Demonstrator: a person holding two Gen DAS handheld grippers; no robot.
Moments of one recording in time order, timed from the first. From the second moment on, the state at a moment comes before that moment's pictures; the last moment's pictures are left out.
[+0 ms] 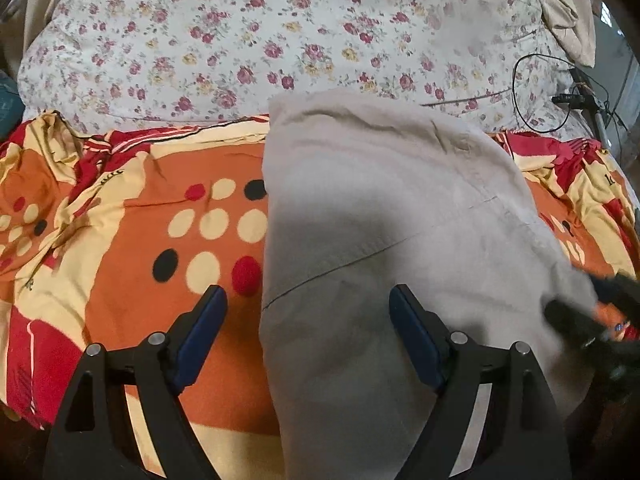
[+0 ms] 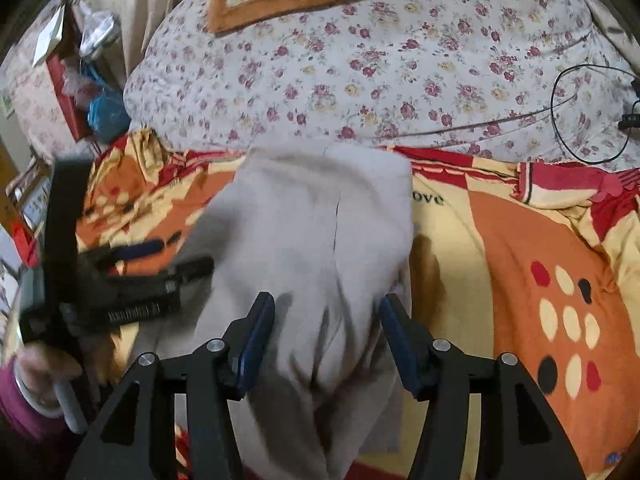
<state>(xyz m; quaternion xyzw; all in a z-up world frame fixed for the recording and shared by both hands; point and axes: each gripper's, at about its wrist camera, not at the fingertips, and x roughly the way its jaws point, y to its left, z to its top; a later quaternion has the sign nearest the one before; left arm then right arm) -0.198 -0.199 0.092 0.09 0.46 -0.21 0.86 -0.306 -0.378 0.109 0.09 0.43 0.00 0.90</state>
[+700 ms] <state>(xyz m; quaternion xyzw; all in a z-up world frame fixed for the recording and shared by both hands) -0.247 -0.168 0.135 0.06 0.39 -0.19 0.90 -0.328 -0.351 0.144 0.09 0.39 -0.08 0.91</state>
